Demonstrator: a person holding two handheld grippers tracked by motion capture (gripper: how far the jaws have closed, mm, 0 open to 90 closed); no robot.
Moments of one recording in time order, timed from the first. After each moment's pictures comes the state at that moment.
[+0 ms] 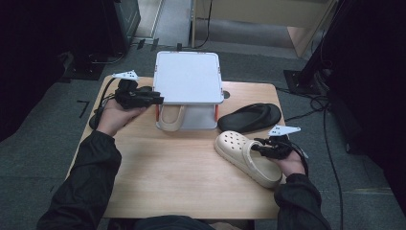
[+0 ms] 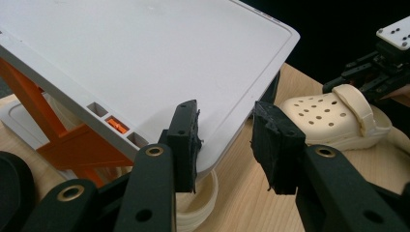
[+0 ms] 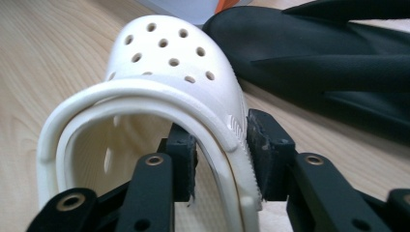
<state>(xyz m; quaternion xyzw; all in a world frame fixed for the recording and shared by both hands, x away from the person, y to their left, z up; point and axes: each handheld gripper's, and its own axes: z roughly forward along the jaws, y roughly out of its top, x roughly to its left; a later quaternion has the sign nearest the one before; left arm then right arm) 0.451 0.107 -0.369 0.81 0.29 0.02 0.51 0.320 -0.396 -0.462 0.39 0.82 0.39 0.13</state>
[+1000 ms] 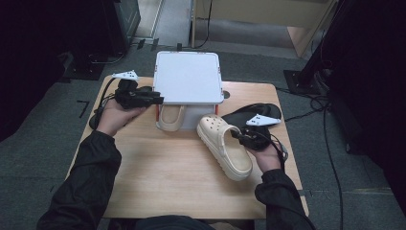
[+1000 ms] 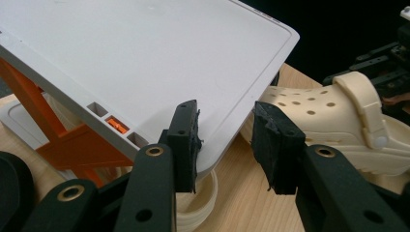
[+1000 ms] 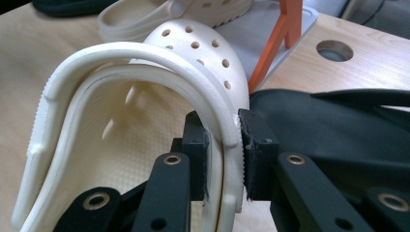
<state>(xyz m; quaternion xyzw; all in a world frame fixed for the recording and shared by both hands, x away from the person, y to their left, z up) 0.451 0.107 -0.369 0.81 0.29 0.02 0.51 0.330 -0.315 -0.426 0.42 0.79 0.42 0.17</state>
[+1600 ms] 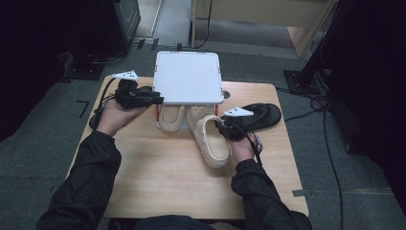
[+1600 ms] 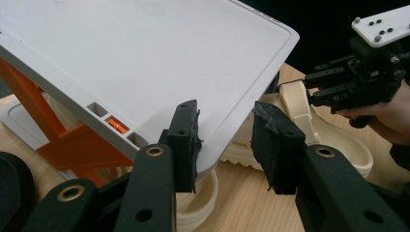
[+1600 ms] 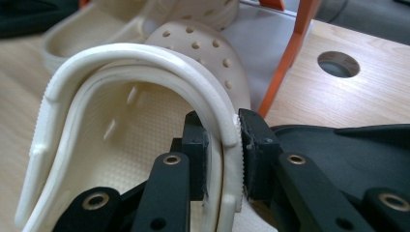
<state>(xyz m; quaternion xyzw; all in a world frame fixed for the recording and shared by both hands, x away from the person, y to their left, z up) 0.451 0.108 -0.370 0.81 0.29 0.02 0.51 0.372 -0.255 -0.449 0.47 0.76 0.39 0.22</state>
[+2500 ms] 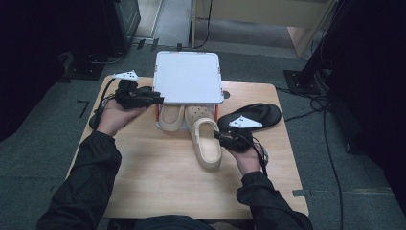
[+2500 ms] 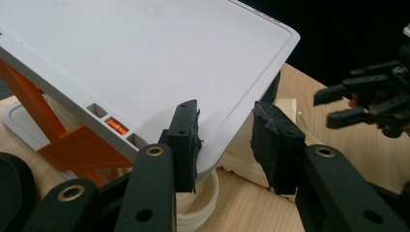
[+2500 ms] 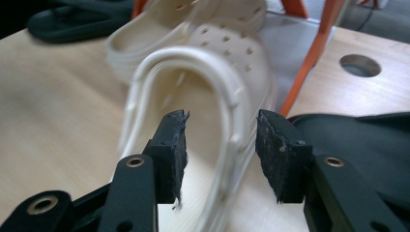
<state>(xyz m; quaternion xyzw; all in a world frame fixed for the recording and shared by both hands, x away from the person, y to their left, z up) 0.450 0.107 -0.370 0.81 0.29 0.02 0.51 0.325 -0.266 -0.438 0.44 0.76 0.44 0.19</state>
